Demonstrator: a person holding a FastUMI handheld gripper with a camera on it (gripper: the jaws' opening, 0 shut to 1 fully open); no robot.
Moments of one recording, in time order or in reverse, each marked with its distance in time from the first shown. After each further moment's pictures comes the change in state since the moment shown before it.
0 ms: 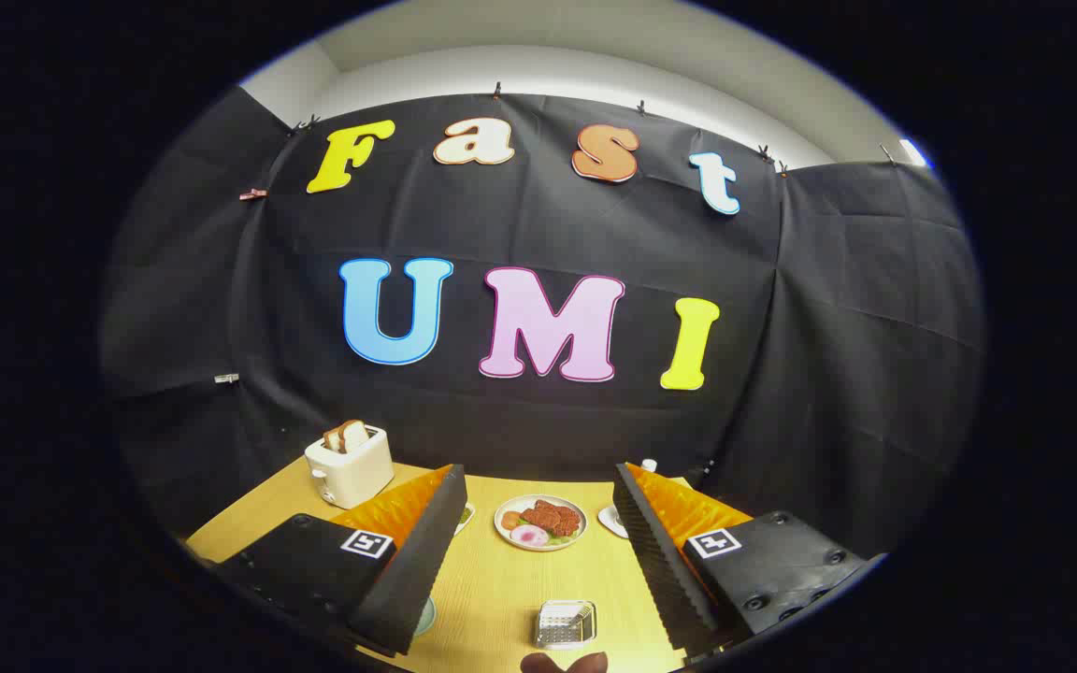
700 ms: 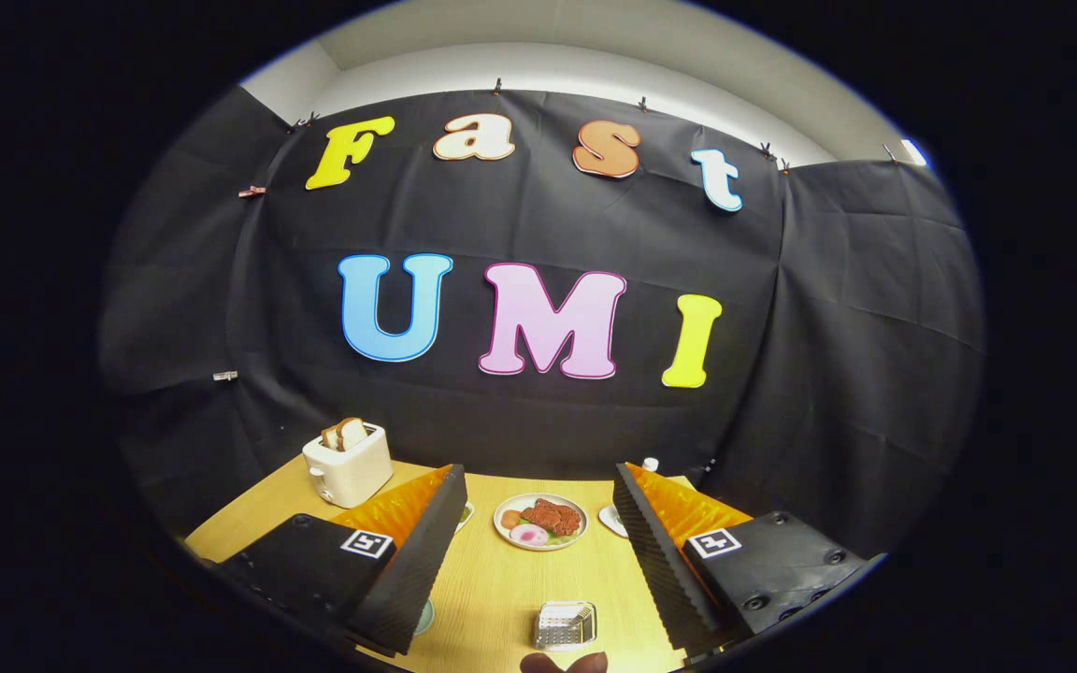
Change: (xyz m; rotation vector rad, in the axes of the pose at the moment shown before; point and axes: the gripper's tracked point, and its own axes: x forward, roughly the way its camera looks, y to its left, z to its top) arm 0.010 0.002 -0.004 -0.002 0.010 0.002
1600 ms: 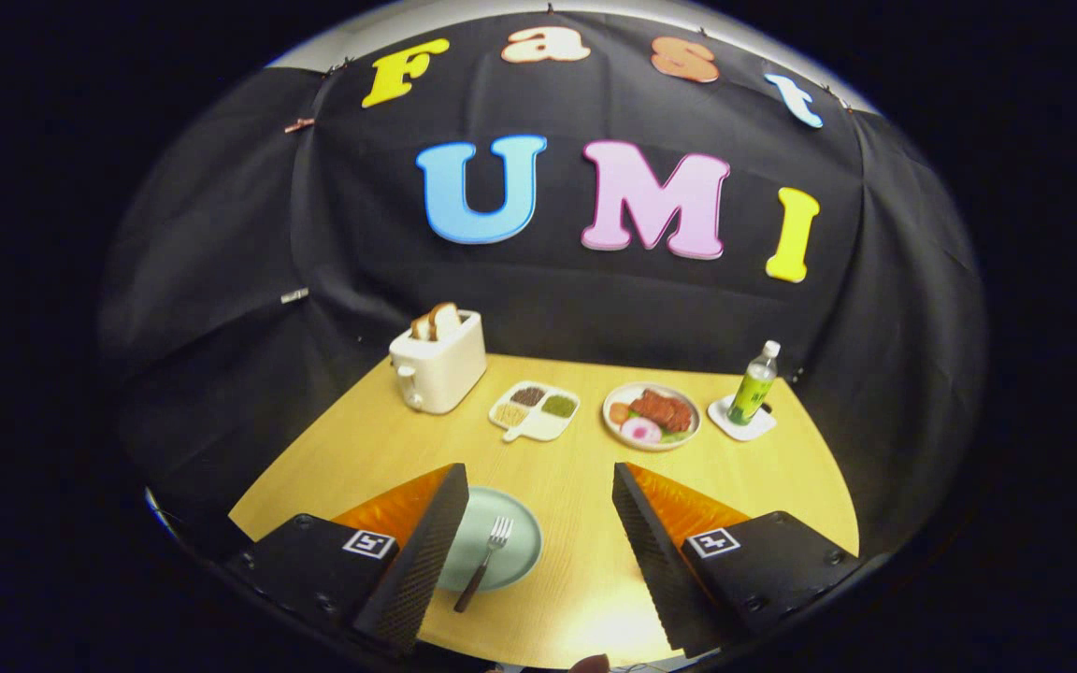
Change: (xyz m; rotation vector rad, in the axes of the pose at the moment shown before) arm -0.018 0.147 -0.156 0.015 0.400 0.235
